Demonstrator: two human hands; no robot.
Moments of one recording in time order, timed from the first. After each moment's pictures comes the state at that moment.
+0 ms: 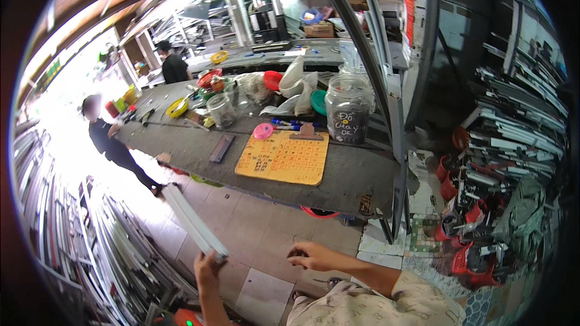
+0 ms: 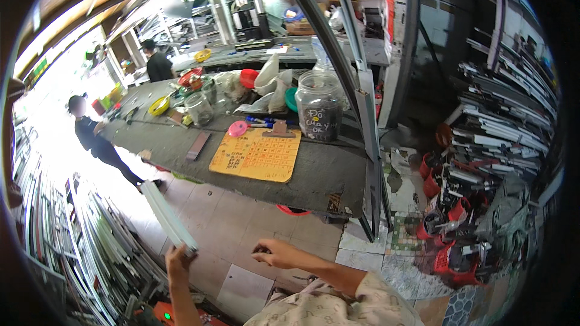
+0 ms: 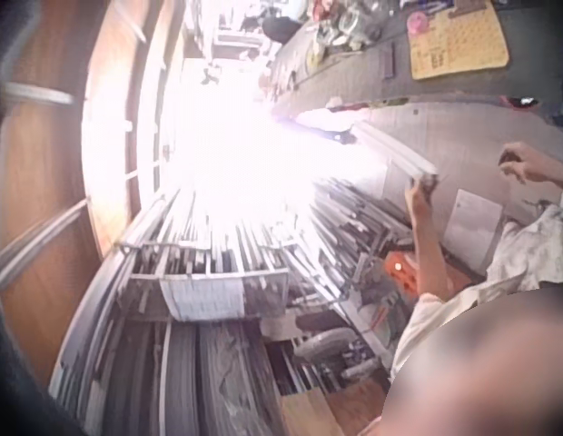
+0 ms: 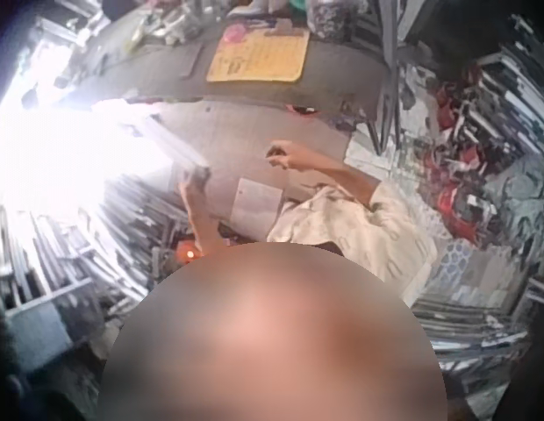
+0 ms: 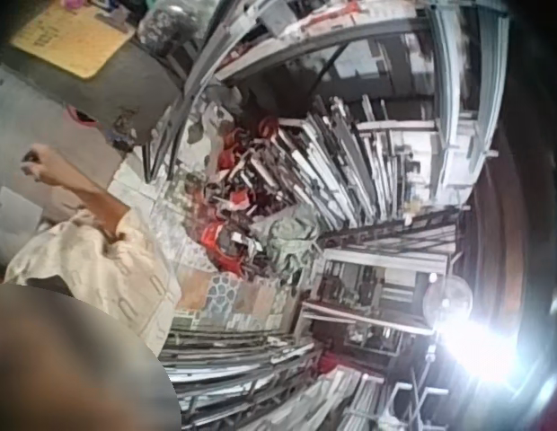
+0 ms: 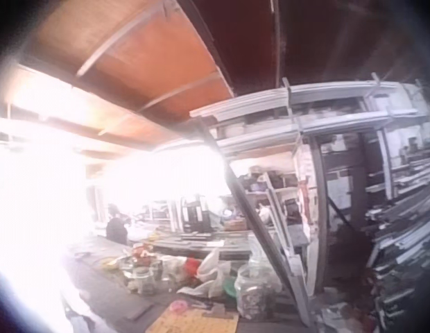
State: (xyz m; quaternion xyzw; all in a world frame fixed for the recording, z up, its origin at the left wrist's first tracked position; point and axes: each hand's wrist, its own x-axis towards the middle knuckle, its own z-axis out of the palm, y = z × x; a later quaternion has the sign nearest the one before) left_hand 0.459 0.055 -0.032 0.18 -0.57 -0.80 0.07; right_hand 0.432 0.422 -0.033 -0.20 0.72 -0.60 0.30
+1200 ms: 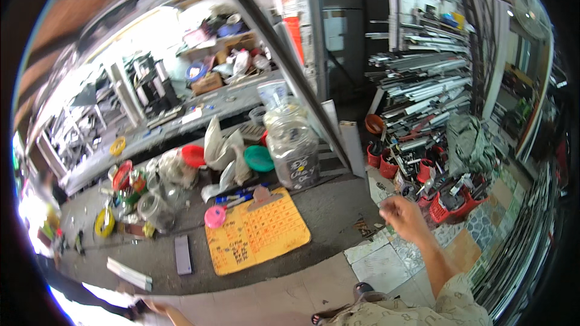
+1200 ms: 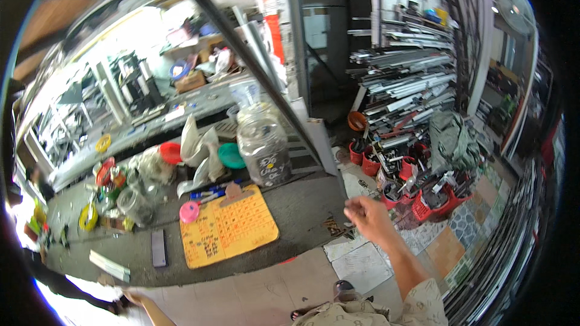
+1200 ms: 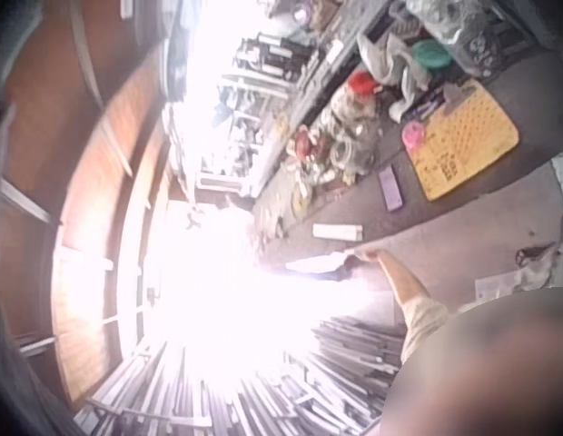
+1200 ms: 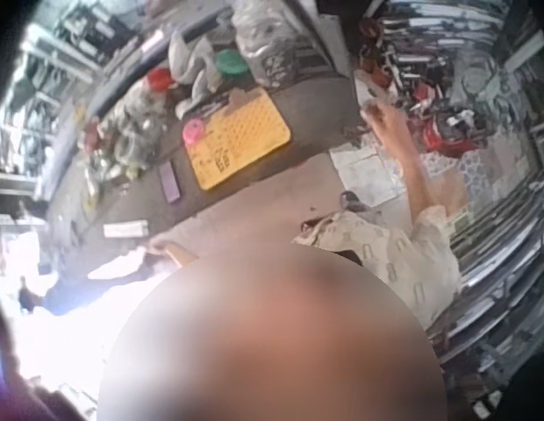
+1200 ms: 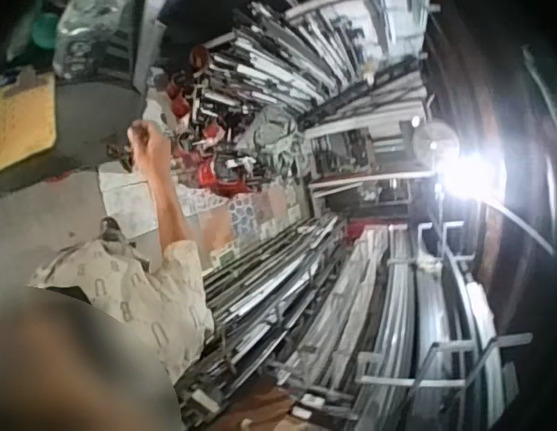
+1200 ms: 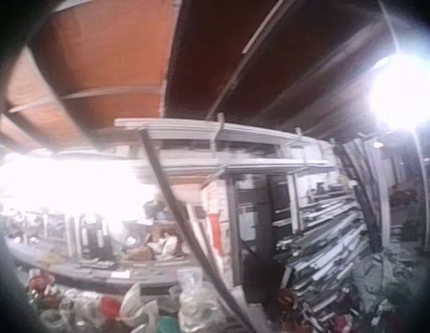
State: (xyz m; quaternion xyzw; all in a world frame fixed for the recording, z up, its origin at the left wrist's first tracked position) left_hand -0.071 -0.185 -0.170 0.27 -0.83 -0.26 0.42; right_hand 0.427 0.522 0.074 0.28 0.79 -0.47 -0.30
